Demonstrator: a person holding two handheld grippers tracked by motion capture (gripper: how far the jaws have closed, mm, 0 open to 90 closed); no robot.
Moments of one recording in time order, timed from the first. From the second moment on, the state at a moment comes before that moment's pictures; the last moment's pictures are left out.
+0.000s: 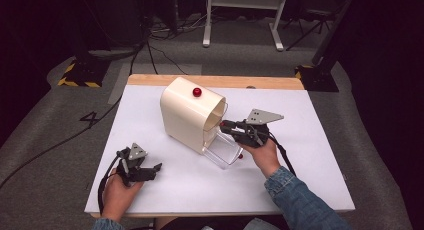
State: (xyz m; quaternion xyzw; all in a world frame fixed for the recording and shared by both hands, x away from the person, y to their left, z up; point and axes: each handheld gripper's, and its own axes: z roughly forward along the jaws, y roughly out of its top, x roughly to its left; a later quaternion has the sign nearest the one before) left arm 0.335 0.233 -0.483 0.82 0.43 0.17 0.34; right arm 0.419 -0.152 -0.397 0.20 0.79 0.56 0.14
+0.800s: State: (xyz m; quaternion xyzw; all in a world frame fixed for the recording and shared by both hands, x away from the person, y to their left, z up) left arm 0.335 0.234 -0.483 0.82 0.43 0.17 0.34; right arm 0.387 -0.199 -0.393 0.21 0.79 0.56 0.14
